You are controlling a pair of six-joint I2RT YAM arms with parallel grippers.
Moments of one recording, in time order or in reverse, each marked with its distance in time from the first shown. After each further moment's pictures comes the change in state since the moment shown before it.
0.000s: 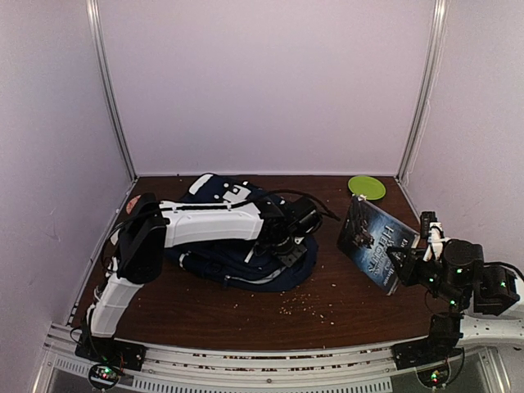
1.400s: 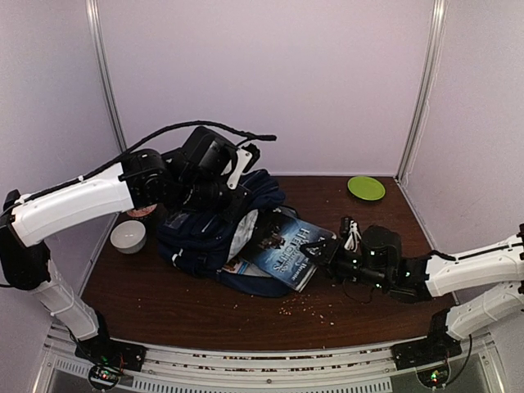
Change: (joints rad) left arm 0.044 -0.764 -0.414 0.079 -0.010 -0.034; right arm -0.084 0.890 0.013 0.998 -0.503 0.650
